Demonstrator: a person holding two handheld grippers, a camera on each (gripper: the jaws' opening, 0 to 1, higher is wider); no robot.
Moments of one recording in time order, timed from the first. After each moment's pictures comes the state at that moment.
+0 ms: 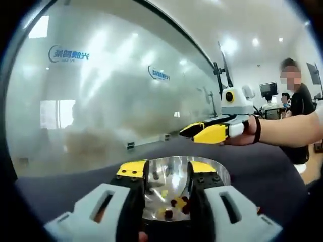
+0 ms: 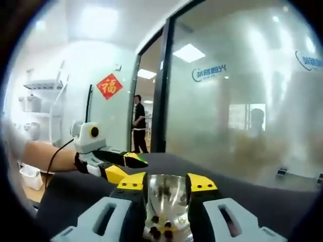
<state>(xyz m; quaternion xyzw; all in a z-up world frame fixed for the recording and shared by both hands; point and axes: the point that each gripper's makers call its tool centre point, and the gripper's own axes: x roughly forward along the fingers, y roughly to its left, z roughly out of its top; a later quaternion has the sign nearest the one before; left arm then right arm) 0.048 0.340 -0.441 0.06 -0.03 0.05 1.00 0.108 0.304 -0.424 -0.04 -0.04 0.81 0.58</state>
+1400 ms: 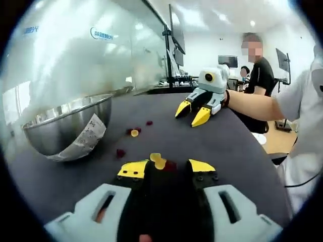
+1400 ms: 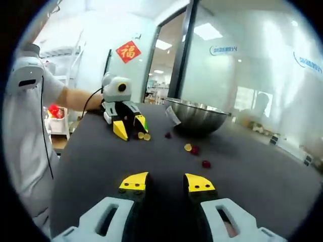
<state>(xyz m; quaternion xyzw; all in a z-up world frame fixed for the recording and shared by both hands) 0.023 0.179 -0.573 0.07 0.14 -0.14 0.98 0.120 0.106 -0.576 -0.18 -0.01 0.81 0.55</state>
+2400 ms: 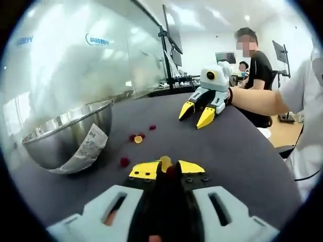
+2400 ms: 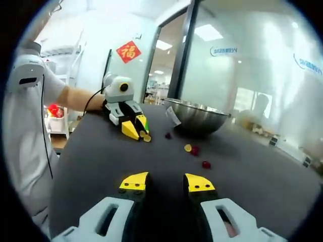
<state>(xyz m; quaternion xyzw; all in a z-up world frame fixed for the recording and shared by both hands) 0.028 0.177 -0.569 0.11 0.12 -0.14 0.98 0.118 0.105 -0.575 -0.18 -0.02 0.81 0.56</state>
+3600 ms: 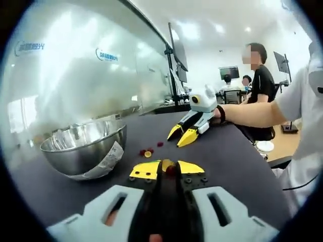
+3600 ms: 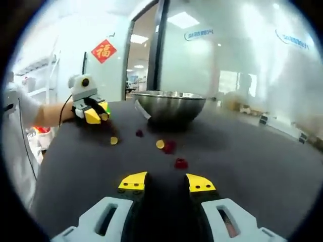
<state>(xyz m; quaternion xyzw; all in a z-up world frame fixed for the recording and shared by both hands) 0.013 0.199 -0.534 0.09 0.05 -0.12 0.99 0.151 0.150 -0.581 -0.17 0.07 0.77 0.61</state>
